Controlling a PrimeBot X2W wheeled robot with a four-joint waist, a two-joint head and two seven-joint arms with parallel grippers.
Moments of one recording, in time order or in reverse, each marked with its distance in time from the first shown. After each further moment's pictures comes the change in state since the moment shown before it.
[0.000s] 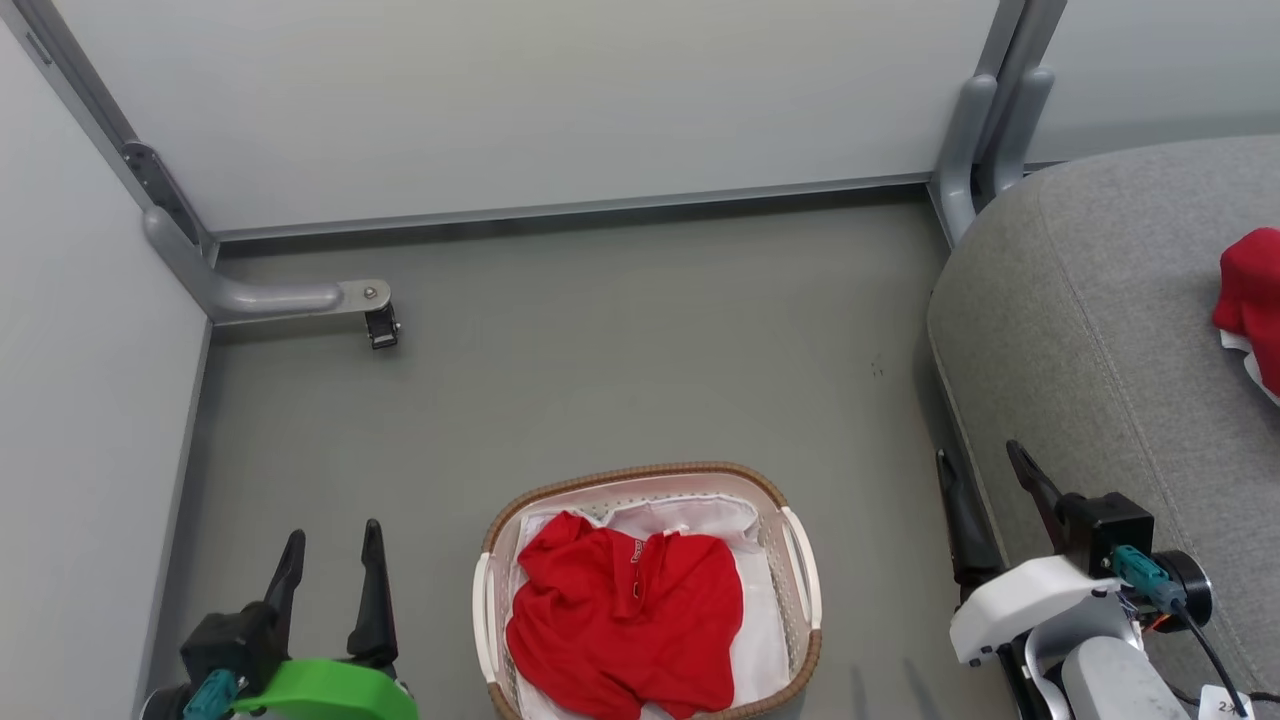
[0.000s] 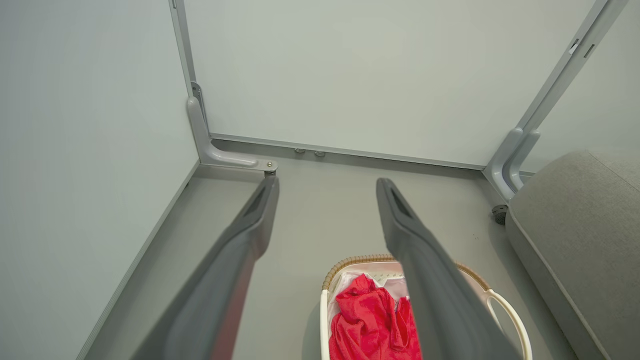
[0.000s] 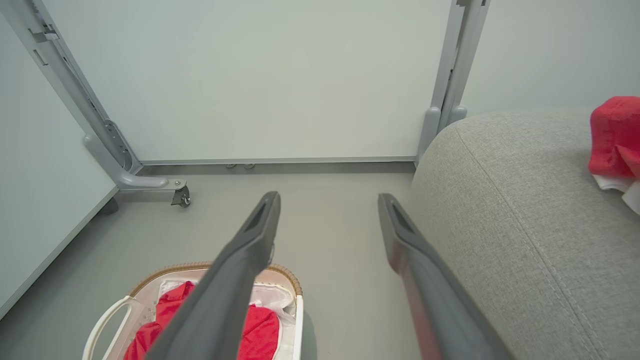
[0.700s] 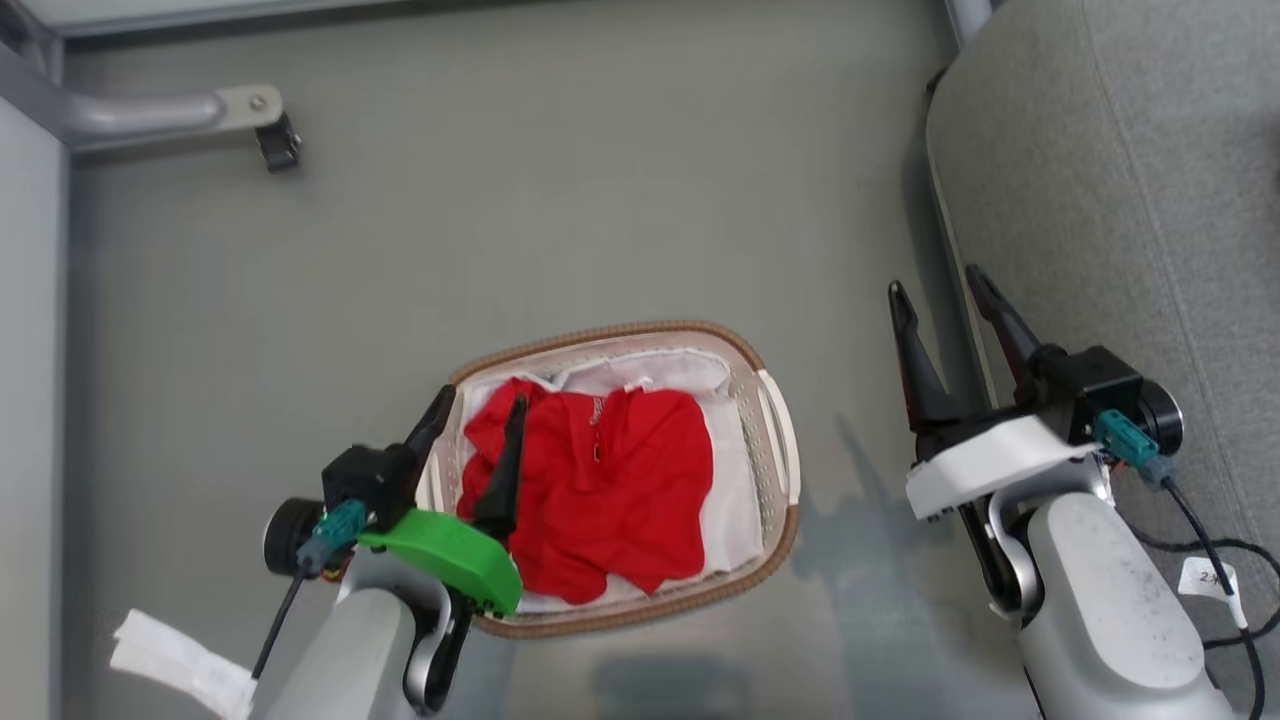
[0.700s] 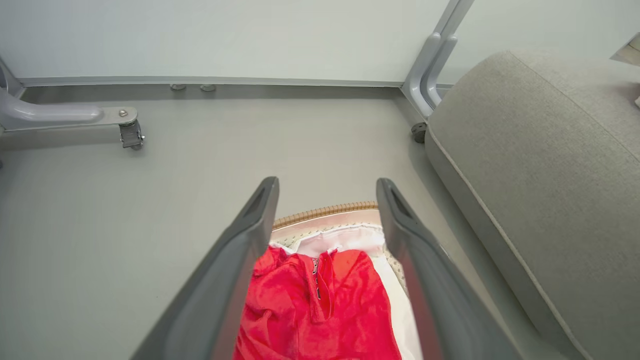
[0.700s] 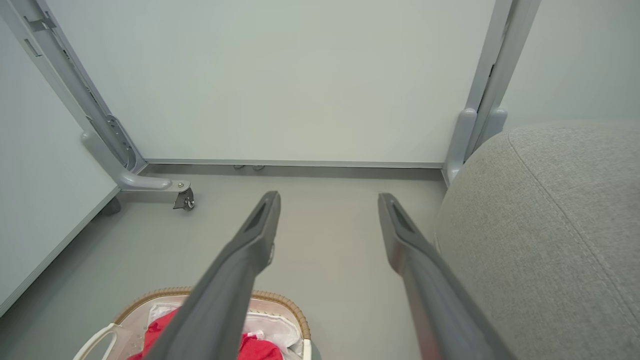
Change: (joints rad) left arm -0.332 0.046 -0.352 0.188 -0.128 0.000 0.000; right arm -0.208 0.000 0.081 -0.096 0.009 0.000 0.000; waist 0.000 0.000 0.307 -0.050
